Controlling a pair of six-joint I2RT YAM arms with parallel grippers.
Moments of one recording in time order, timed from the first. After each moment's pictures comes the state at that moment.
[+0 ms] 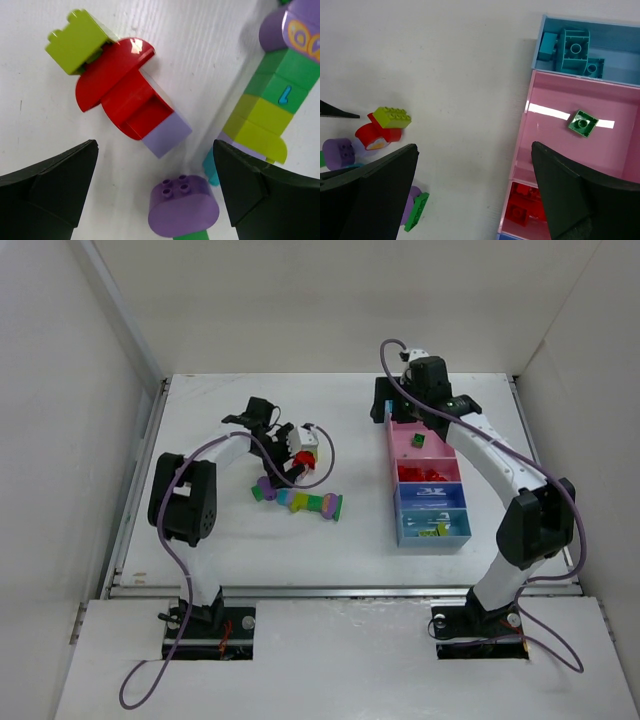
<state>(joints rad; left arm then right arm) -0.28 1.90 1.36 -0.67 0.55 0.99 0.36 1.70 1.56 -0.46 0.00 0.24</state>
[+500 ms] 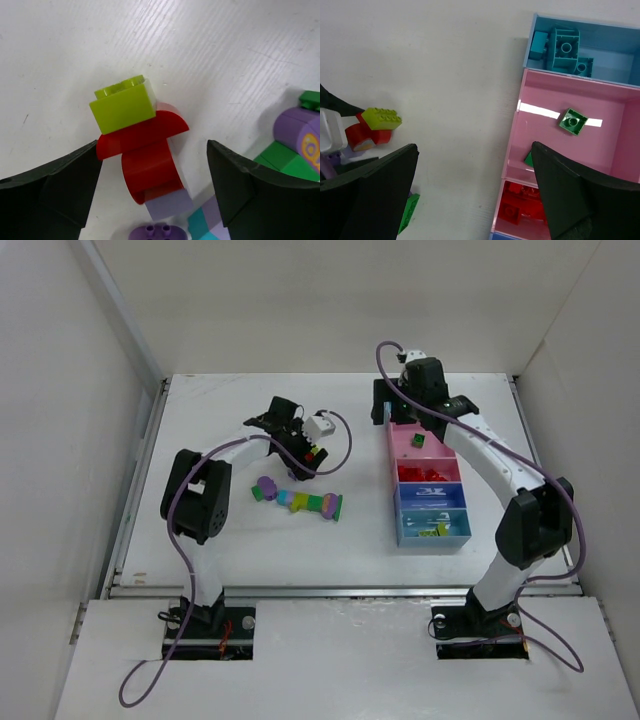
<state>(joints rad) -0.39 1.94 1.38 -0.46 0.38 0.53 0.38 1.70 1.56 -0.47 0.06 0.22</state>
